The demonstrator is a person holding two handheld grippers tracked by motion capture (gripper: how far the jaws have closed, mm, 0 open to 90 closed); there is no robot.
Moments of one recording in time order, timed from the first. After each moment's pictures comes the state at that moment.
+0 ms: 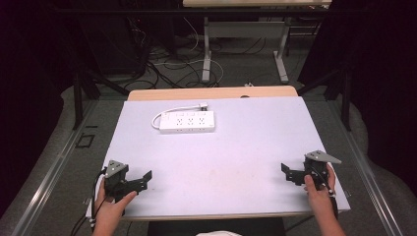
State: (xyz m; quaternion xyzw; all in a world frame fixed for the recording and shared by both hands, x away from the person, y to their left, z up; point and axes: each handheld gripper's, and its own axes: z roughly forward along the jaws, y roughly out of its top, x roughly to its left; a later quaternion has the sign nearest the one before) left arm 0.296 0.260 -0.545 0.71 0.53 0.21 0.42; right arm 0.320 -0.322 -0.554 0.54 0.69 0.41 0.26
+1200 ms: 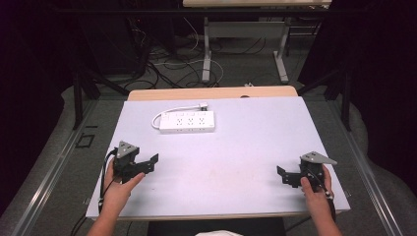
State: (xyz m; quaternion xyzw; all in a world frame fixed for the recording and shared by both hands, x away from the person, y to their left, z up) left arm 0.339 0.232 -0.512 0.73 0.49 0.23 0.41; right arm 0.314 -0.310 -0.551 0.52 0.71 0.41 0.25
